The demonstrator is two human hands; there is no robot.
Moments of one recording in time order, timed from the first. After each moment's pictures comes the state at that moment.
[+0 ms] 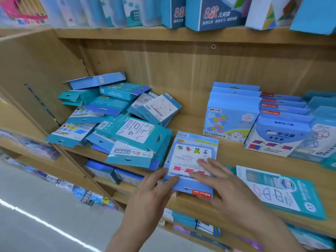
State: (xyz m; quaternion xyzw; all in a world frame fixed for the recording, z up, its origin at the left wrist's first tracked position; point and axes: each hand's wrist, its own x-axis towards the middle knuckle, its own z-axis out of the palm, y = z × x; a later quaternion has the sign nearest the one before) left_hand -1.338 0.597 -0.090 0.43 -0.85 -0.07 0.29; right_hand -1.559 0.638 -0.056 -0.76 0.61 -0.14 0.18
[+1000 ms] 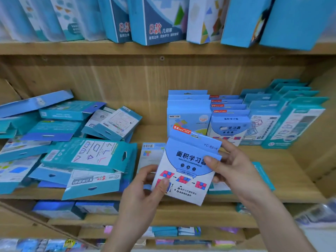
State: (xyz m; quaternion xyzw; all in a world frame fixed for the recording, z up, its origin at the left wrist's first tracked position) left_hand -1.376 0.575 -0.049 0.43 -0.69 -0.49 0.32; right_hand -1.574 0.655 -0.003 -0.35 0.60 -0.60 0.40
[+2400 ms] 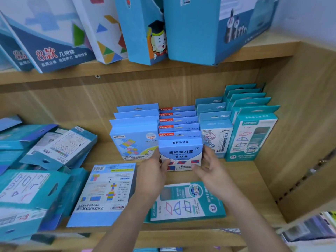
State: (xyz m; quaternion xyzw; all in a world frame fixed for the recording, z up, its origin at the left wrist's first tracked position) left_hand -1.599 0.550 -0.064 0.46 -0.83 -0.21 0.24; right_hand -1.735 0.657 -0.063 -0.41 0.69 -0.52 0.29
